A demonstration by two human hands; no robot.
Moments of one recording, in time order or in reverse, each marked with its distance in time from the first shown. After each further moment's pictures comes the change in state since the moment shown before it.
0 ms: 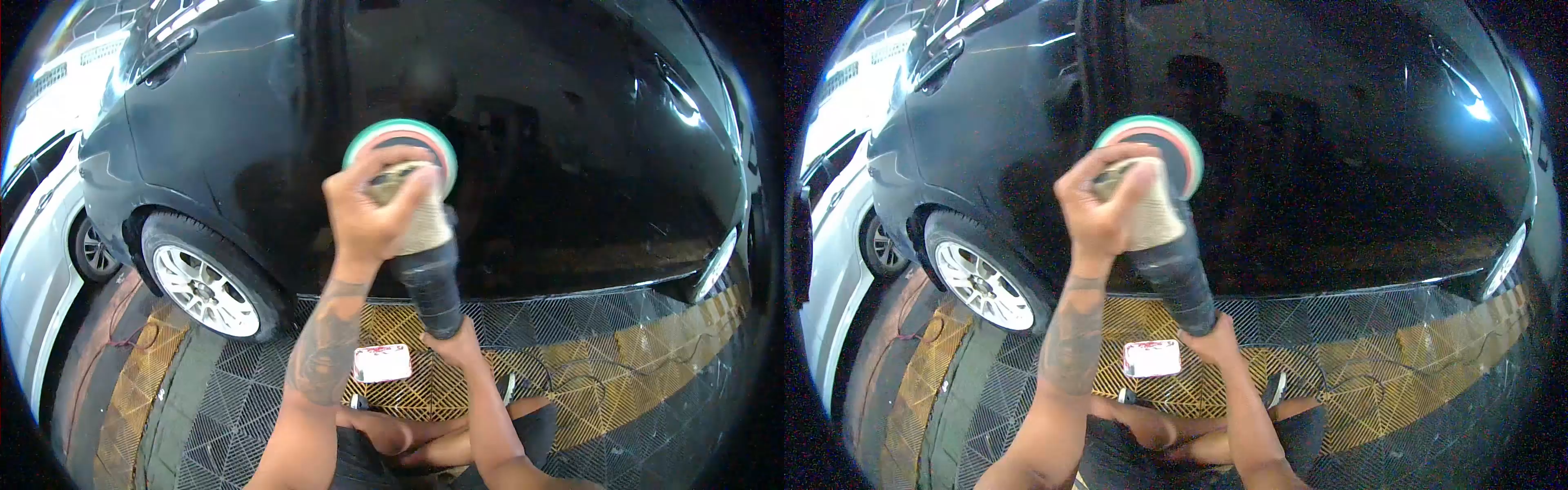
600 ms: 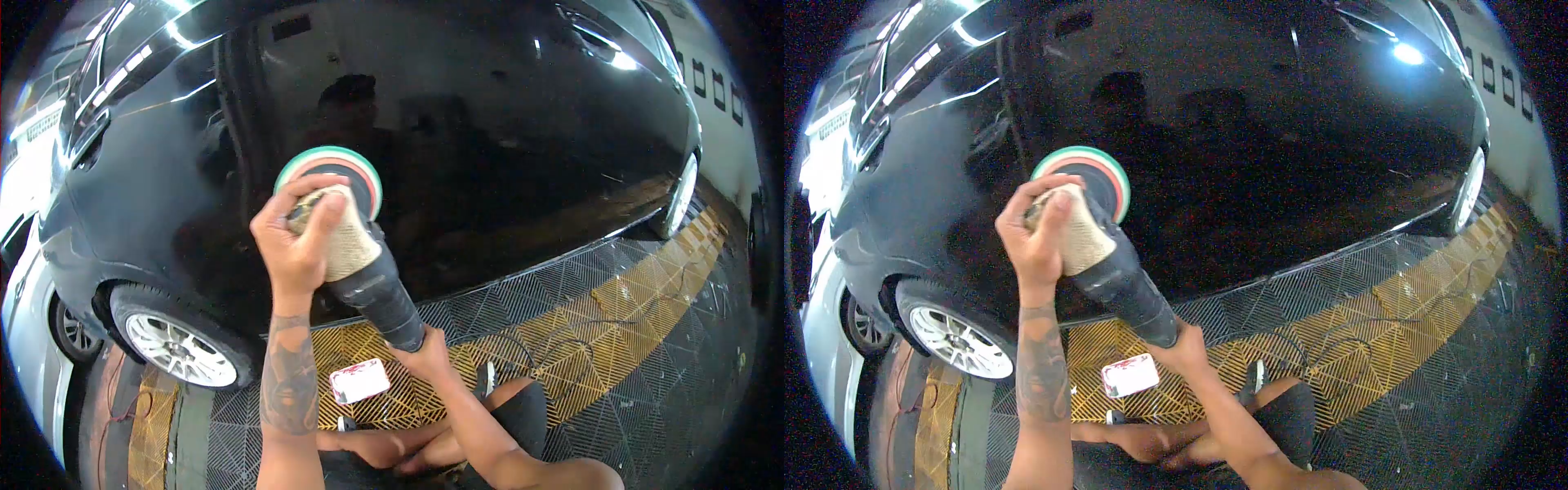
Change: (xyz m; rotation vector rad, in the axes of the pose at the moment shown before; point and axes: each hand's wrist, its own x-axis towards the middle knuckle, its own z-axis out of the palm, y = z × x) left_hand 0.002 0.001 0.030 -0.131 -0.093 -0.052; right_hand -0.027 -0.020 -0.016 0.036 0.250 -0.090
